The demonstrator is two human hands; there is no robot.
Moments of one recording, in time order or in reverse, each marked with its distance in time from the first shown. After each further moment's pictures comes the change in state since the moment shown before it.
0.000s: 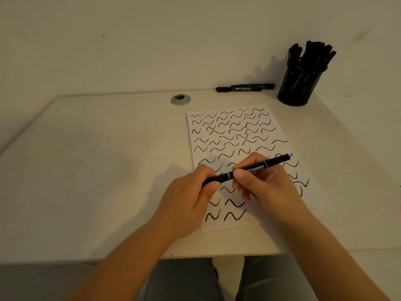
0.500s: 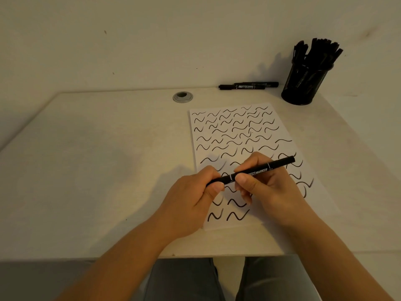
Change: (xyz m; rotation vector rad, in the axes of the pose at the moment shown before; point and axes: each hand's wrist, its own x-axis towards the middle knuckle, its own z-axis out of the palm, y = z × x) left_hand 0.002 -0.003 0.000 -0.094 -0.105 -0.018; right_hand 0.002 0.004 -0.003 -0.072 -0.091 -0.052
